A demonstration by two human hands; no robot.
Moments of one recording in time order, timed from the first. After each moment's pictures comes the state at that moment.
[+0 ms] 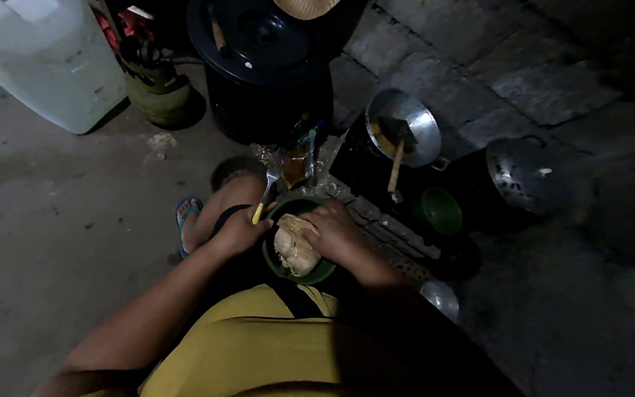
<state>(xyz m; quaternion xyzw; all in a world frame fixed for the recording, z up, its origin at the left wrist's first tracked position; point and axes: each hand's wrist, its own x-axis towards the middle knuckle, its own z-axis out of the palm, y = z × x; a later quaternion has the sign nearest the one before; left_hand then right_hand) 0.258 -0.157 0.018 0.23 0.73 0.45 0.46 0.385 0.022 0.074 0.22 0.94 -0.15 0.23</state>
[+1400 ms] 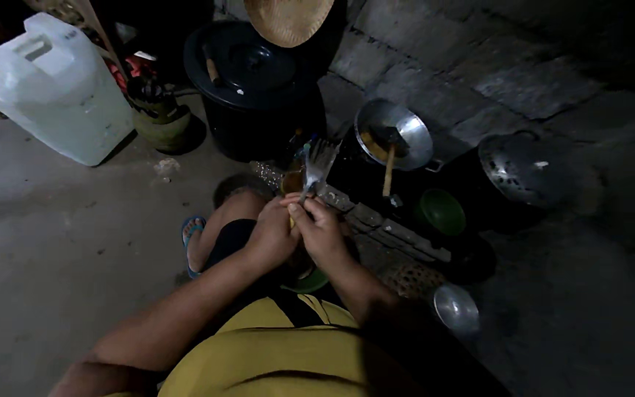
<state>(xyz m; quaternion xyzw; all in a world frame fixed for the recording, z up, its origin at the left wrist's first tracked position) 0.287 -0.115 0.070 0.44 0.74 0.45 0.23 0.377 -0.018 0.085 0.20 0.81 -0.51 -0.22</state>
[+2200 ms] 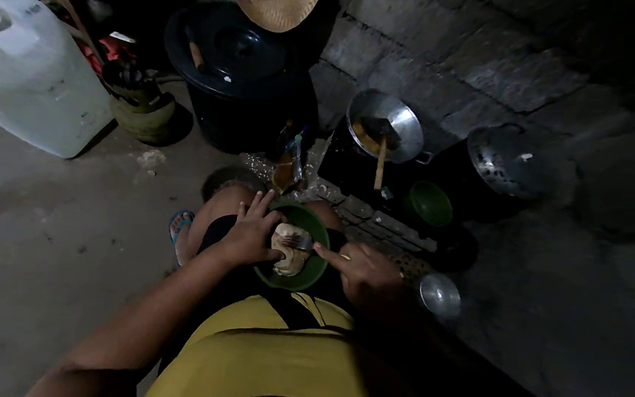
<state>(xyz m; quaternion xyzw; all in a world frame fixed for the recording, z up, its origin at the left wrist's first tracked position) 0.264 -0.117 0.017 0.53 0.76 0.23 0.29 0.494 0.017 0.078 0.12 0.99 0.00 -0.08</state>
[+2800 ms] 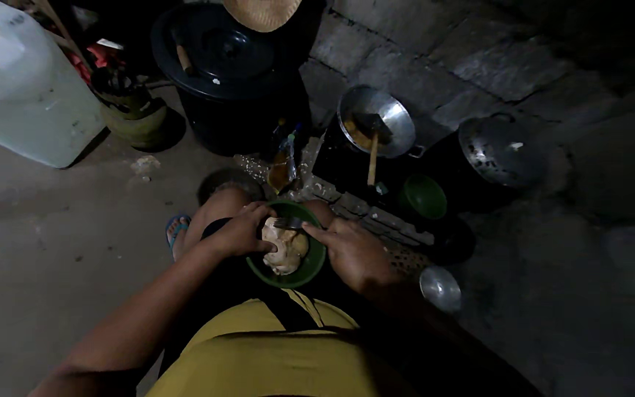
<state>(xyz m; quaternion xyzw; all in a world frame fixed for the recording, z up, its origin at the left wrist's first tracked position) 0.248 -0.109 0.017 0.50 0.73 0.27 0.37 0.449 0.023 0.111 0.24 0.95 -0.08 0.16</state>
